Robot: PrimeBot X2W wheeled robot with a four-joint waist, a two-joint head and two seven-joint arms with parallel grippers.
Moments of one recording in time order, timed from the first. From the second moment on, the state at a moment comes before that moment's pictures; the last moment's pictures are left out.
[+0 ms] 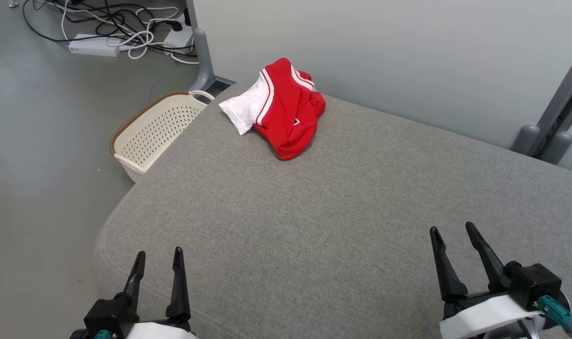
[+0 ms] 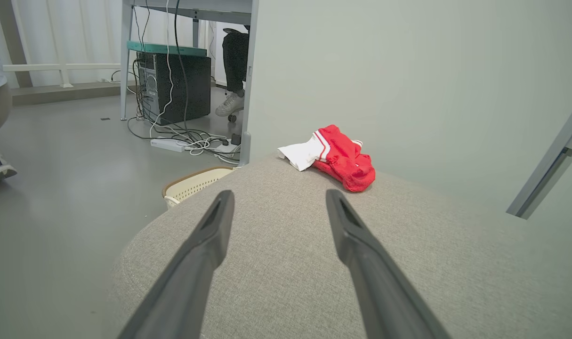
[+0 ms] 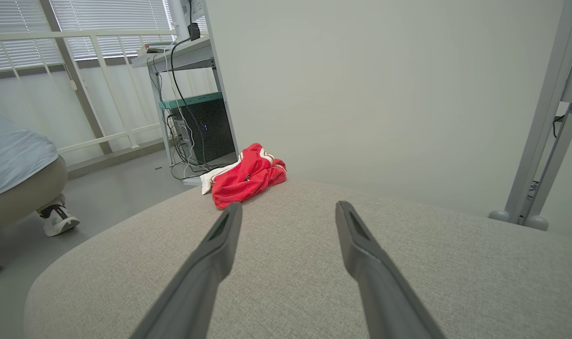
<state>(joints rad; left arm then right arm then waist) 0.06 0.06 -0.16 0.17 -0.32 0.12 -0.26 -0.03 -0.05 0.09 0.17 0.21 0.13 -0.22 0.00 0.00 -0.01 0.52</state>
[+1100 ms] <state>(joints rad) -0.95 0.47 -0.04 0.61 -0.38 -0.08 0.12 -0.23 -0.05 0.03 -0.04 0.05 0.13 -0.15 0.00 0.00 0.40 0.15</state>
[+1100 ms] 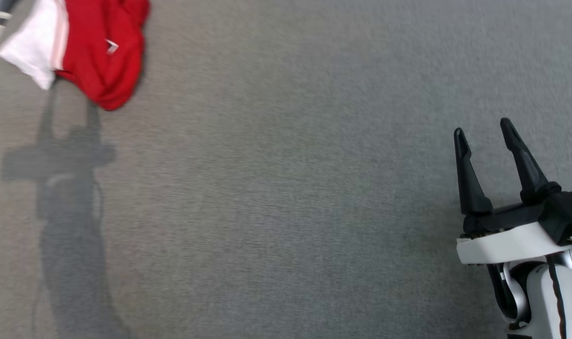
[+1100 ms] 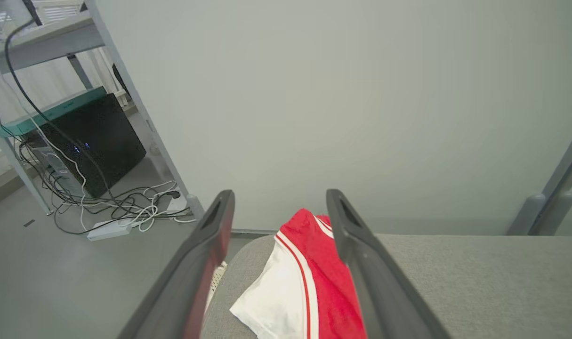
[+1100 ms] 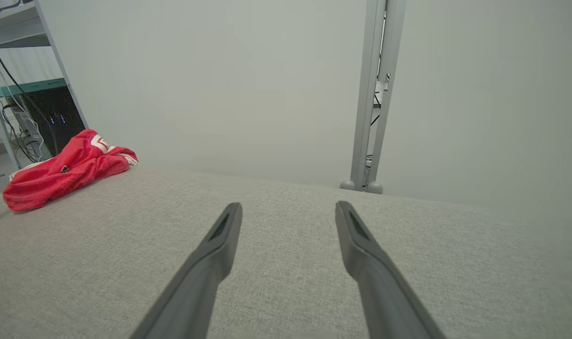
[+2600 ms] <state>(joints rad) -1.11 0.52 -0.20 0.92 -0.30 -0.08 0.07 -0.22 -0.05 0.03 0.00 0.07 0.13 -0.22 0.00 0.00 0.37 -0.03</state>
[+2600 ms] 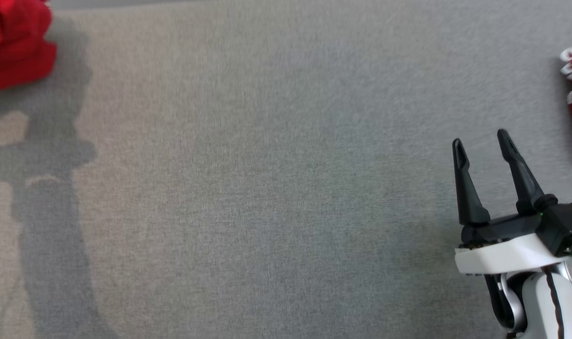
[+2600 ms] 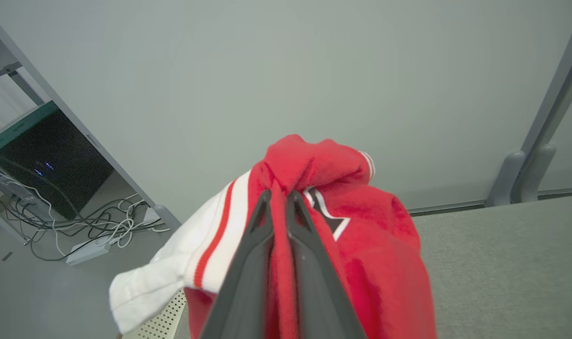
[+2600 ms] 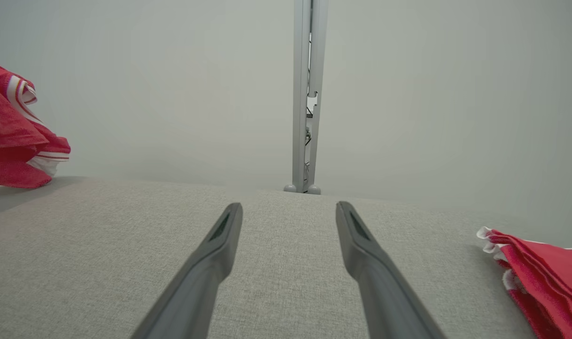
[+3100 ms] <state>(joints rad) -1.03 0.27 -0.37 0.78 -0.43 -0.13 0.09 -0.08 -0.05 -0.01 0.06 0.10 0.13 -0.23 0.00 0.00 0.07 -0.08</state>
